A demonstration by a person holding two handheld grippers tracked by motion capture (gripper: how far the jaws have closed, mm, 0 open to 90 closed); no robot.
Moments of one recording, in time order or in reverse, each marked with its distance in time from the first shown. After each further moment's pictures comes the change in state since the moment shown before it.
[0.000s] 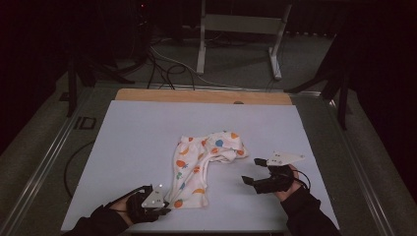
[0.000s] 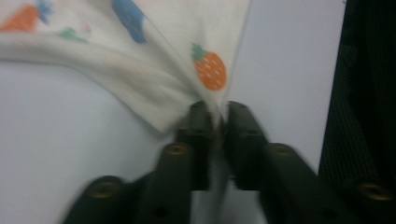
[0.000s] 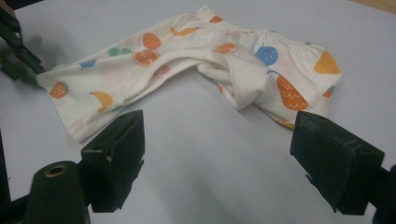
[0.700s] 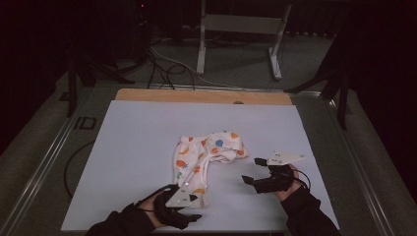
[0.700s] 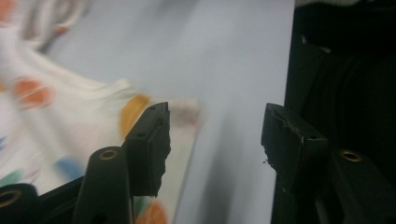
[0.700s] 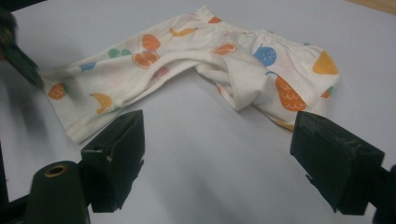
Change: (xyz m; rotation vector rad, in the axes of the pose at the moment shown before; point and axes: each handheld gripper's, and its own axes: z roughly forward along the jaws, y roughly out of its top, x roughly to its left) left arm -0.026 0.075 0.029 -0.141 -0.016 0.012; right arm -0.001 0.000 0.000 -0.003 -0.003 0.005
